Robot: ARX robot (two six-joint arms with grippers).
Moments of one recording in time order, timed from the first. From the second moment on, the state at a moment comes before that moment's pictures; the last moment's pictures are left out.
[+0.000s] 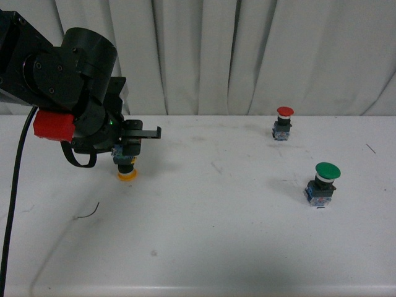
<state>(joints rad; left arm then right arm) -0.20 2.22 1.41 -0.01 -0.15 -0.13 0.00 0.00 0.01 0.00 0.00 0.00</state>
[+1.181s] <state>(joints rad) -0.32 1.53 1.02 0.11 -0.13 -0.16 0.00 0.00 0.01 0.00 0.00 0.00</state>
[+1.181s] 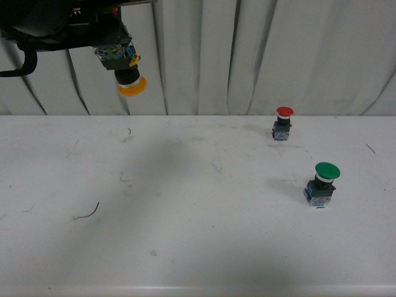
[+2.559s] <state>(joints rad) -0.39 1.51 0.57 1.23 0.43 -1.23 0.00 0.00 0.01 0.00 0.00 0.00</state>
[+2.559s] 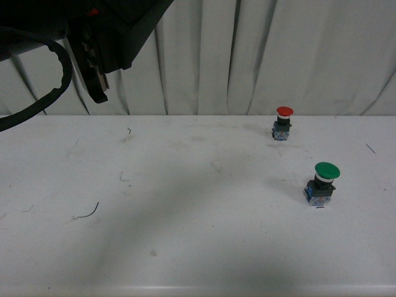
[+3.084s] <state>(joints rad) -0.42 1.51 0.58 1.17 0.38 -1.20 -0.19 0.74 0.12 0.76 -0.21 0.19</state>
